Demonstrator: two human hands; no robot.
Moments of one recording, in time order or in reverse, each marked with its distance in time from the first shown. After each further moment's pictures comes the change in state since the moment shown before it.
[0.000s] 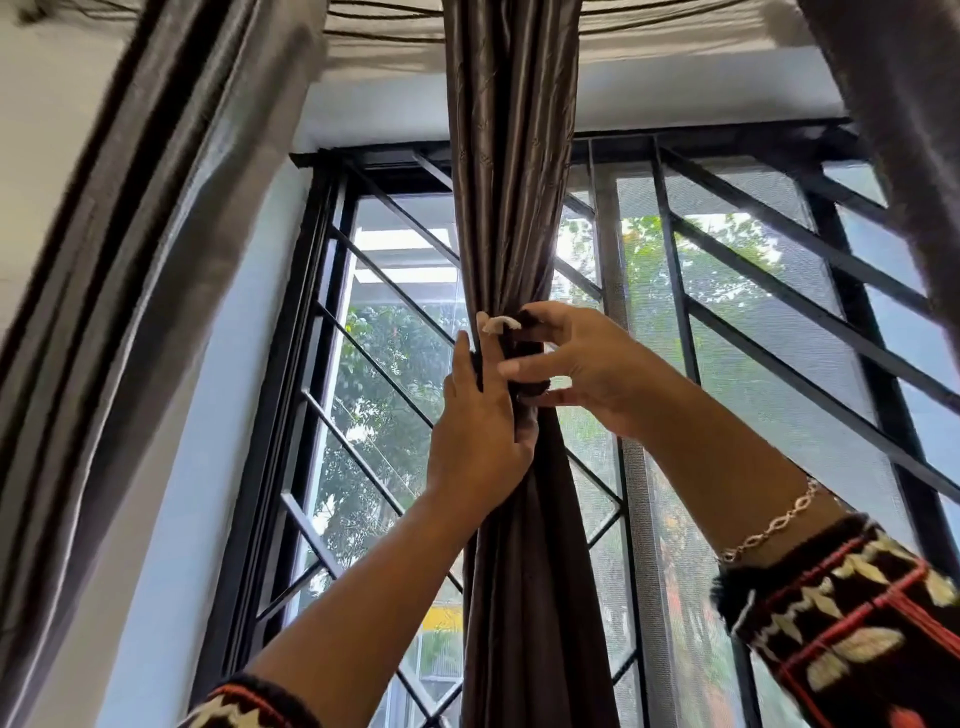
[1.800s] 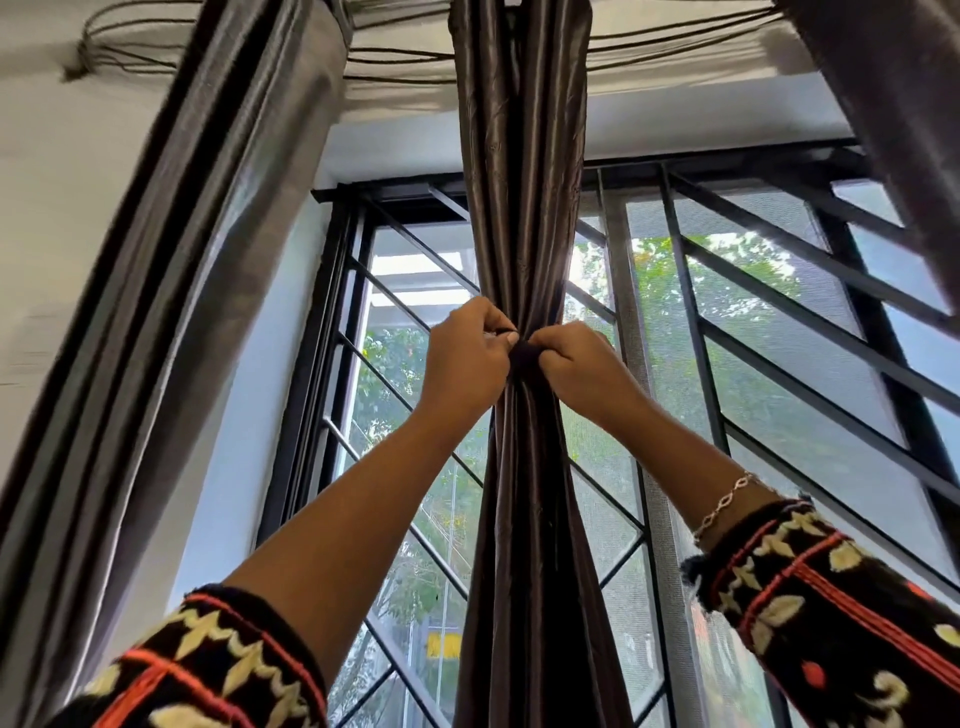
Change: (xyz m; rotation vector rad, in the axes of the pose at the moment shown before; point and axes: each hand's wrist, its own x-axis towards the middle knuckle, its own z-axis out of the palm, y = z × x) left_hand 0.058 0.020 -0.066 -0.355 0.107 -0.109; right_hand 0.040 0.003 0.005 -0.777 0.255 -0.368
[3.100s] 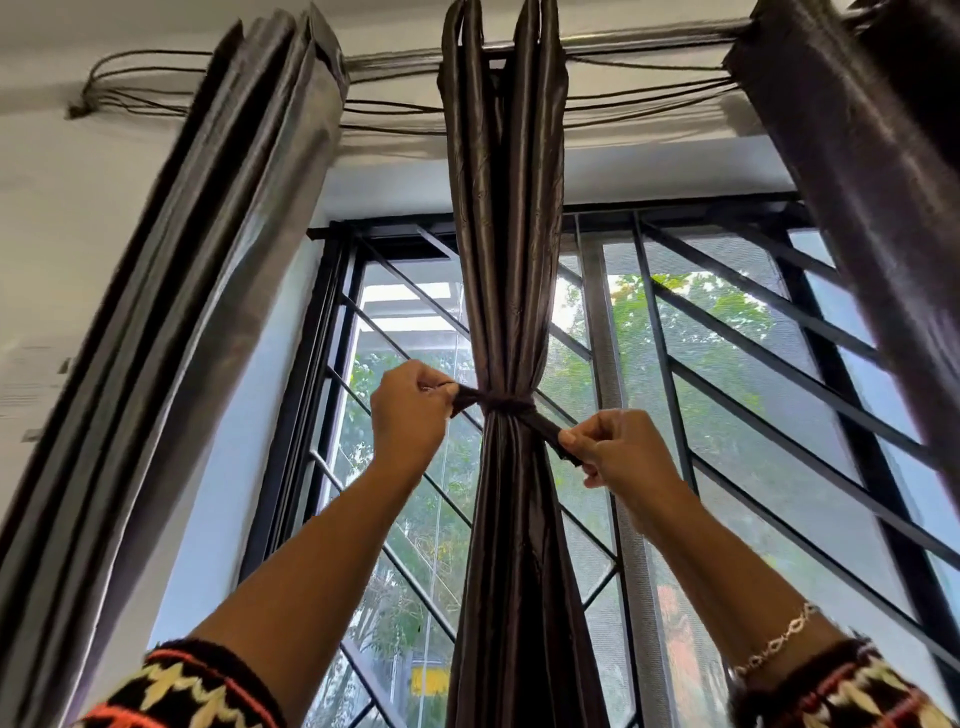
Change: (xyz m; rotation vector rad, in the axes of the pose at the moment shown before) left_hand -0.002 -0.012 -0.016 -0.085 0.140 -0.205; right_hand -0.054 0.016 -0.023 0.440 0.141 0.470
